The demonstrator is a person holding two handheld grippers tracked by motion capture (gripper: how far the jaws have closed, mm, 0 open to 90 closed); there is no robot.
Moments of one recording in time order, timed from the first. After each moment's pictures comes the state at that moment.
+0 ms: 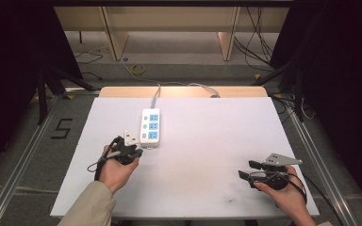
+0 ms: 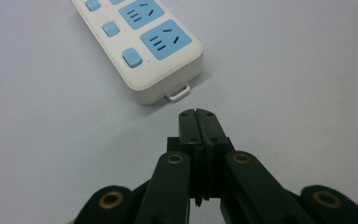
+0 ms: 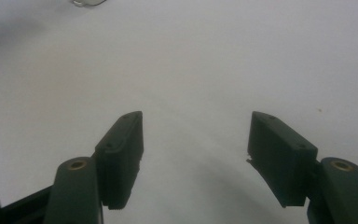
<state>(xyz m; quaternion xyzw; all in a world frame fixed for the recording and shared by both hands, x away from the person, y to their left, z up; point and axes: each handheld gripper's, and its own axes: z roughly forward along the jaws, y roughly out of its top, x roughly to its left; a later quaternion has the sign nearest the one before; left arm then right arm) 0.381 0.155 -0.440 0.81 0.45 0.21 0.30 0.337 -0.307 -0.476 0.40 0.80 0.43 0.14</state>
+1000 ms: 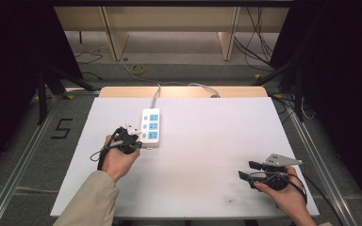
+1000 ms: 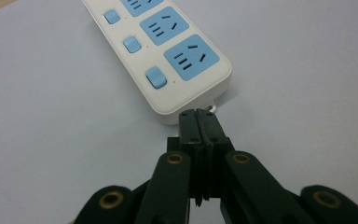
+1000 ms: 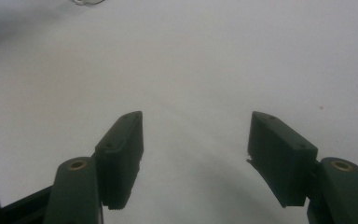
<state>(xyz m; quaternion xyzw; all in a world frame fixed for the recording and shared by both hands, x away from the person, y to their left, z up) 0.408 0.154 -0.434 0.82 0.45 0.22 0.28 0.336 -0.306 -0.476 0.40 0.80 0.43 0.14</state>
